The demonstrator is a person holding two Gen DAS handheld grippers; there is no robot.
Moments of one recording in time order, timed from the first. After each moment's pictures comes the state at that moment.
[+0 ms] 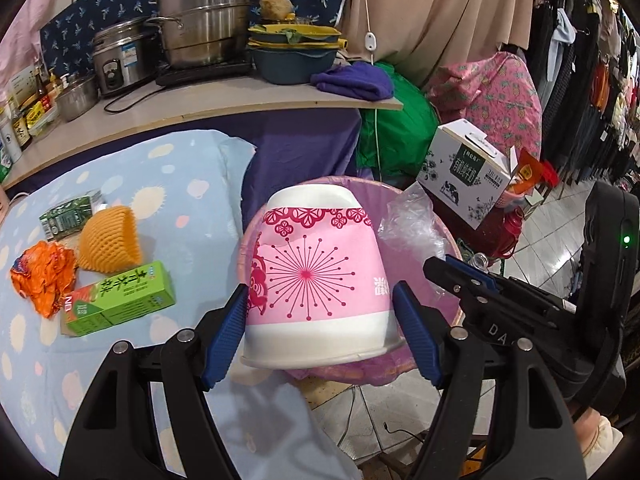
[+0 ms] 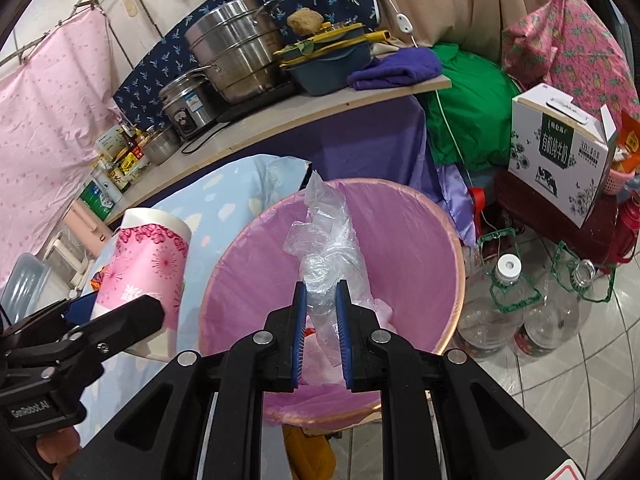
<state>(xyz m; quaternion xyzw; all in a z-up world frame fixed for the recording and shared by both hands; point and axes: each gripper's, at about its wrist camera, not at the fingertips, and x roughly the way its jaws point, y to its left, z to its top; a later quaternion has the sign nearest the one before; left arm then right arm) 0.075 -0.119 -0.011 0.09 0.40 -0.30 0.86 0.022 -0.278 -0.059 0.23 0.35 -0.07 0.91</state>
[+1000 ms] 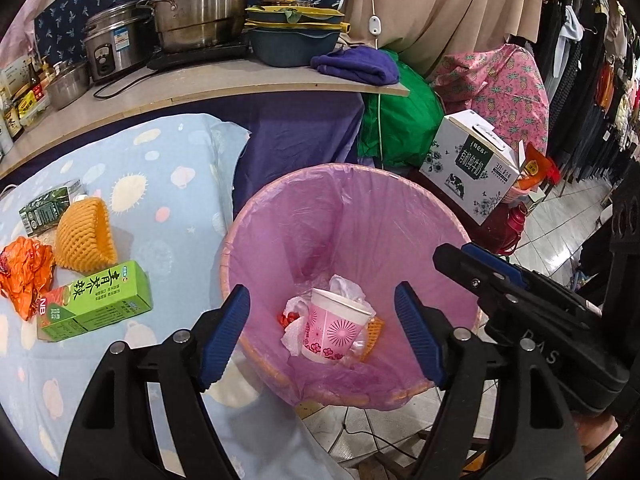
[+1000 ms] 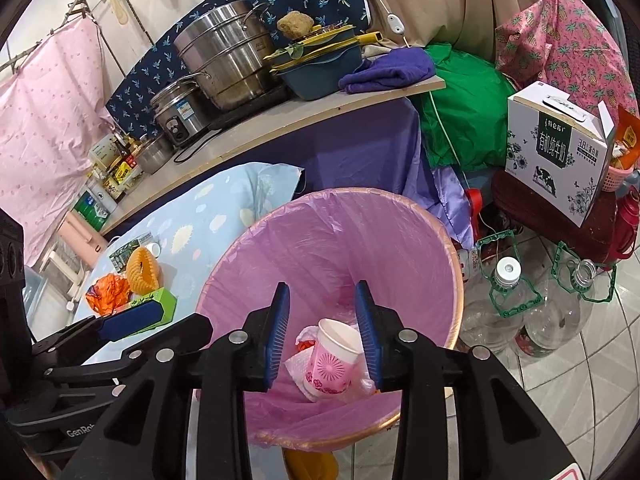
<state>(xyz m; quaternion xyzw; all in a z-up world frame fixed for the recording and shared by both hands) 0.096 -0.135 -0.035 0.08 0.42 -0.29 0.85 0.034 -0.285 -0.058 0.24 0.34 -0.08 0.91</state>
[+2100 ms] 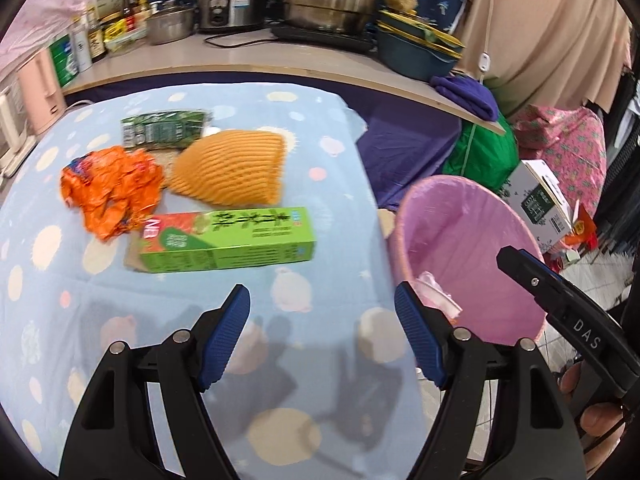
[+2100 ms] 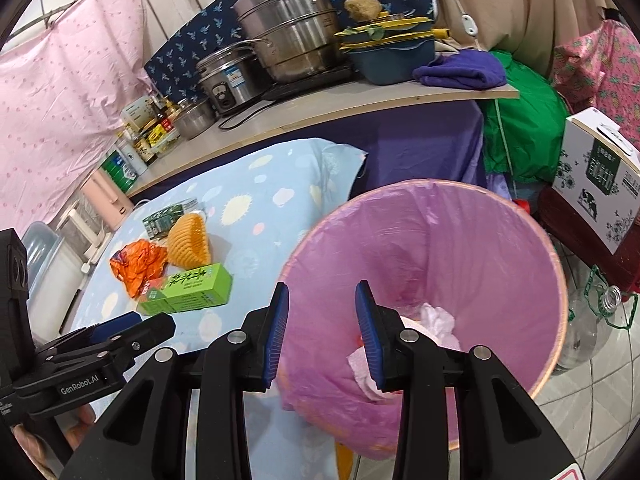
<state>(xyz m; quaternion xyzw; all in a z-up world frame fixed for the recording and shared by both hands) 0.115 0.001 -0.037 -0.01 0.45 -0.17 0.88 0.070 -0.206 -0.047 0.19 0.36 -0.01 0.91</state>
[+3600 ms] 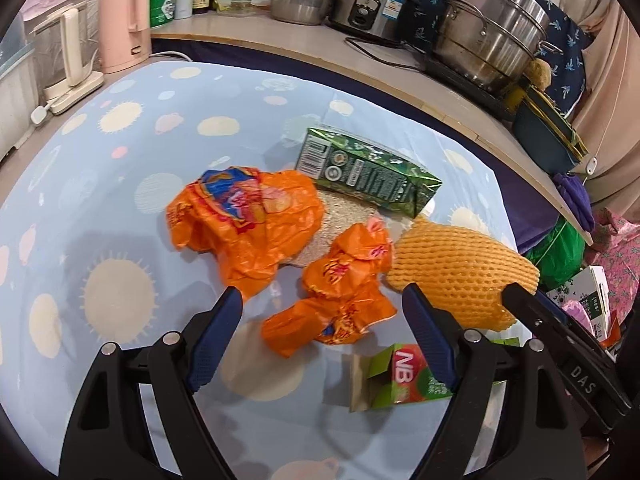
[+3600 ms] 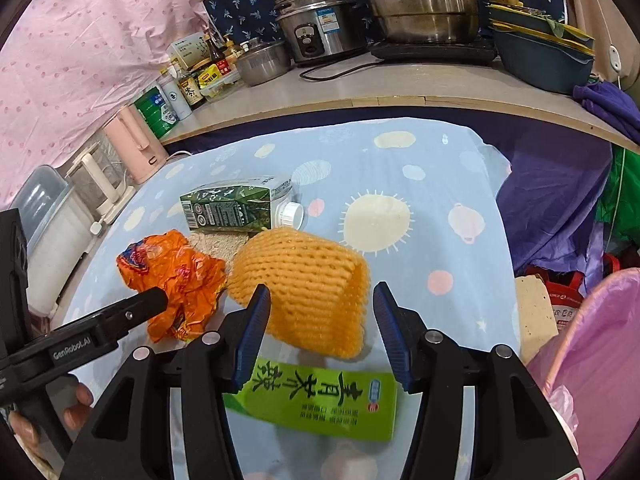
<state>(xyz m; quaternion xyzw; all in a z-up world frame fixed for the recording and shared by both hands) 0.244 0.160 -0.068 -0.11 0.45 -0.06 0.88 0.239 -0.057 -0.070 0.12 0.40 0.08 0.90</state>
